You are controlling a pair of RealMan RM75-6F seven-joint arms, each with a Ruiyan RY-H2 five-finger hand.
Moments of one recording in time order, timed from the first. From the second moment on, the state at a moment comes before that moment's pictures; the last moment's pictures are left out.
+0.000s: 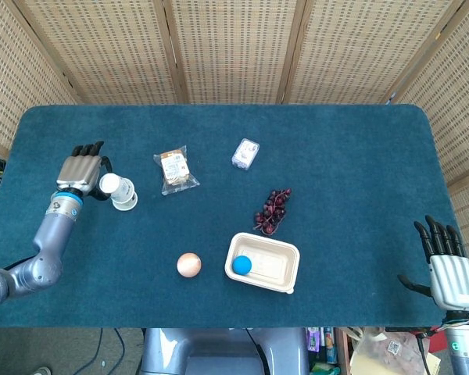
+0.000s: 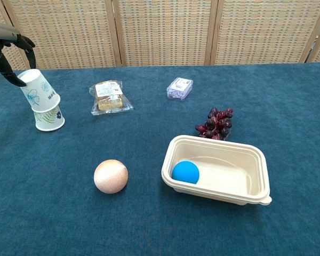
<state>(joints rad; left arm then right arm) -0.98 -1.16 -0.11 -1.55 0.37 0.85 0.57 0.09 -1.24 0.09 -1.46 -1.48 1.49 -0.01</state>
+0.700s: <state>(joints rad) -0.97 -0.86 -0.12 -1.71 0.36 0.76 0.51 0.08 -1.24 0.08 -1.47 -1.49 1.50 -0.02</state>
